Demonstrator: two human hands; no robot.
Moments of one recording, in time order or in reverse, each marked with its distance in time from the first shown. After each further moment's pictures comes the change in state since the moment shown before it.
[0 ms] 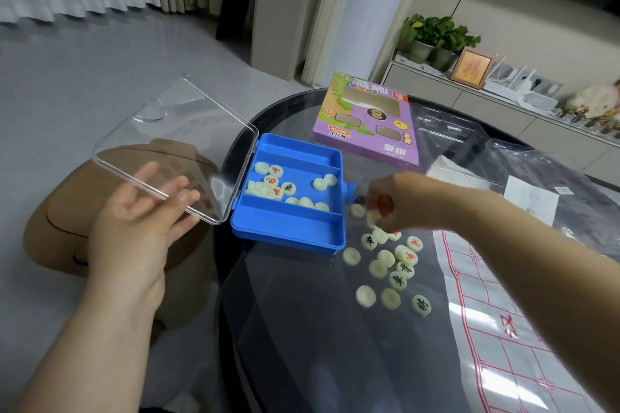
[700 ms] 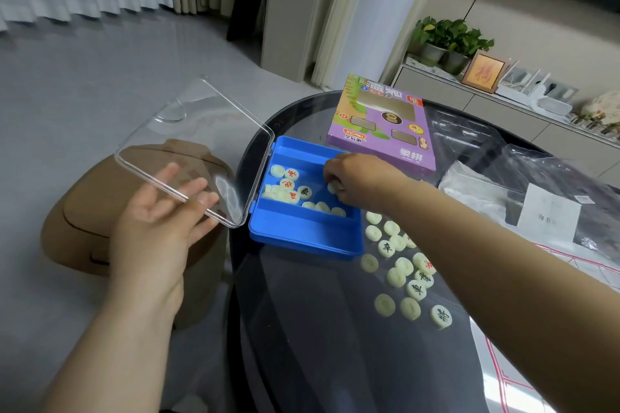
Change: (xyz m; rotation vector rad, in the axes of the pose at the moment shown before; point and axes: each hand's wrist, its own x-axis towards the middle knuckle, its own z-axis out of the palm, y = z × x) left_hand 0.001 0.000 0.000 -0.023 0.005 -0.020; right_hand 0.064 -0.042 -0.002 -0.115 0.142 -0.118
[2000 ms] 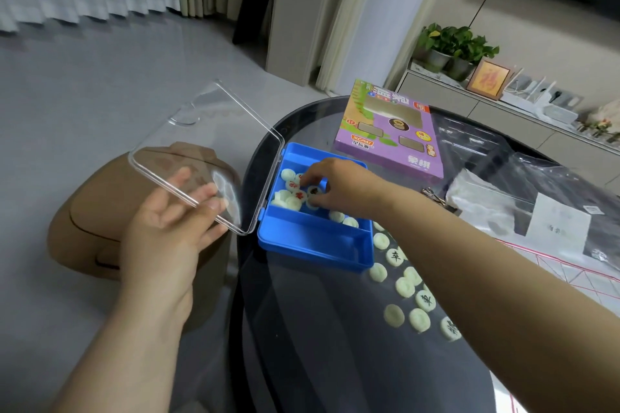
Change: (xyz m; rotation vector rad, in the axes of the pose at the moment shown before) left_hand 0.001 0.001 0.002 -0.028 0.002 -0.002; right_hand 0.010 -0.025 -0.003 0.307 -0.016 -0.030
